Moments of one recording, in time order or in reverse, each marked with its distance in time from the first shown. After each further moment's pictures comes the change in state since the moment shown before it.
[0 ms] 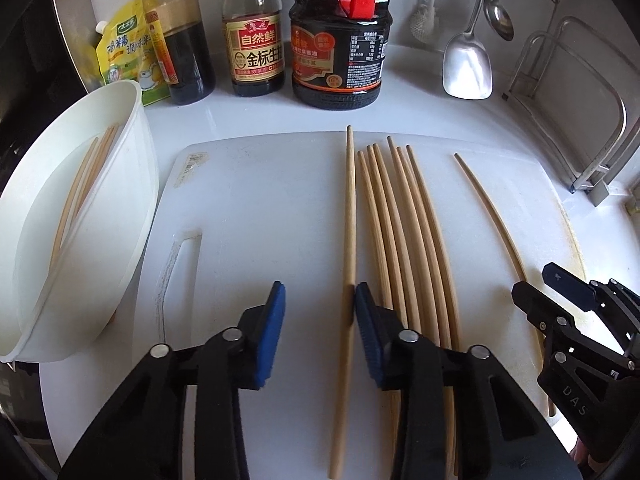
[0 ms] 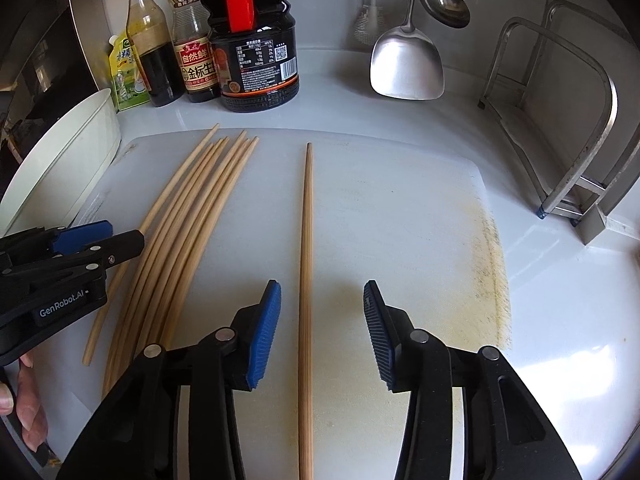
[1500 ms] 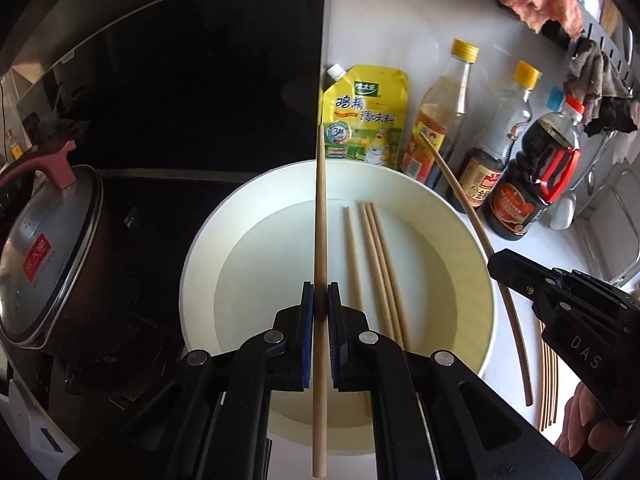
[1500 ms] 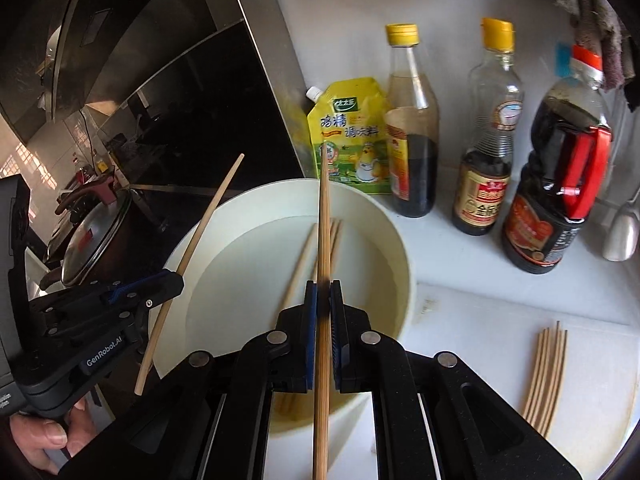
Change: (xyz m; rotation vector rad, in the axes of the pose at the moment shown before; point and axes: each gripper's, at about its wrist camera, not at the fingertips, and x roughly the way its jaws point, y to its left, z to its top) left arm -0.112 0.273 0.037 -0.204 -0.132 0.090; right arm -0.026 0.268 0.146 -0.090 -0.101 0.364
